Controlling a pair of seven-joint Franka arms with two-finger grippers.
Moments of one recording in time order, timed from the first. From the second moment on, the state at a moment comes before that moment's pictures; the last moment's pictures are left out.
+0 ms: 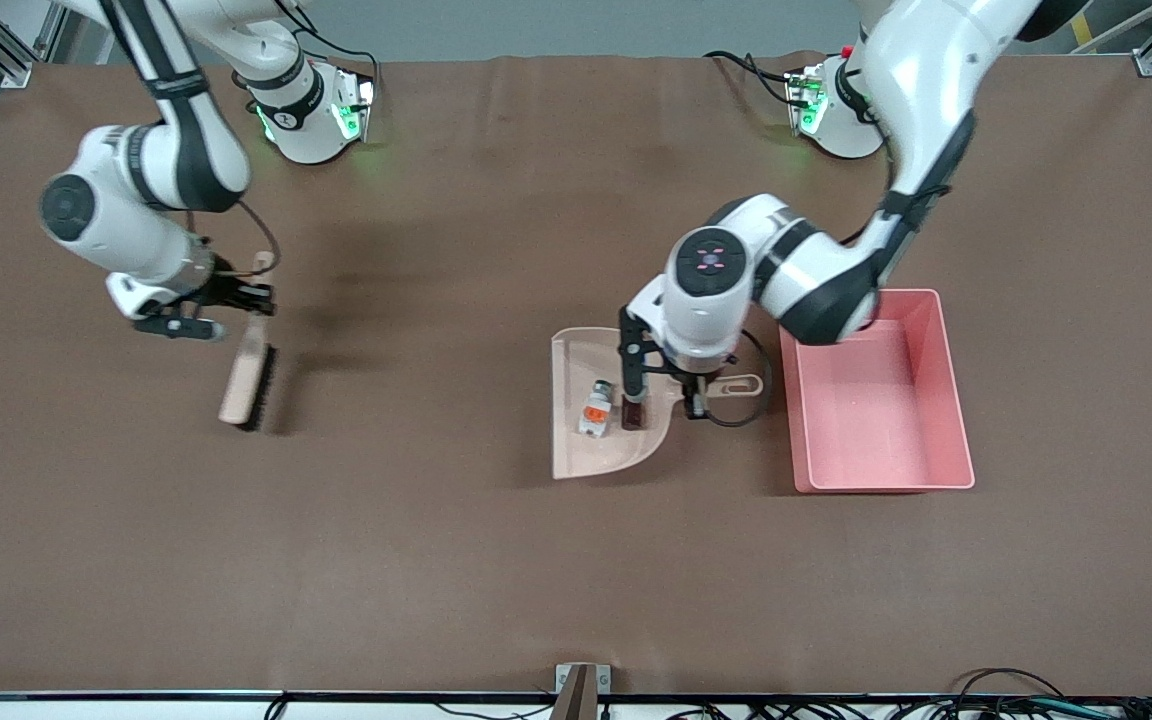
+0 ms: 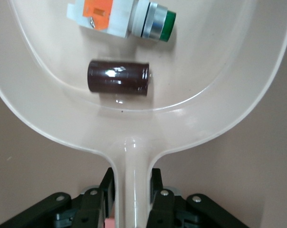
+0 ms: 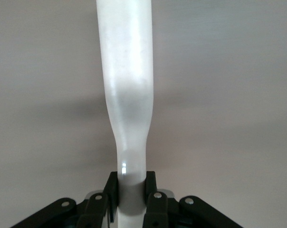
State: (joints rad) left arm -0.10 0.58 -0.58 -1.57 0.43 2.06 0.73; right arm 0.10 -0.04 -0.18 -2.51 0.05 2.35 0.03
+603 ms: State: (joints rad) left arm 0.43 0.48 -0.86 -1.58 0.43 1.81 0.81; right arm 0.02 -0.02 -0.17 -2.56 0.02 2.42 0.02
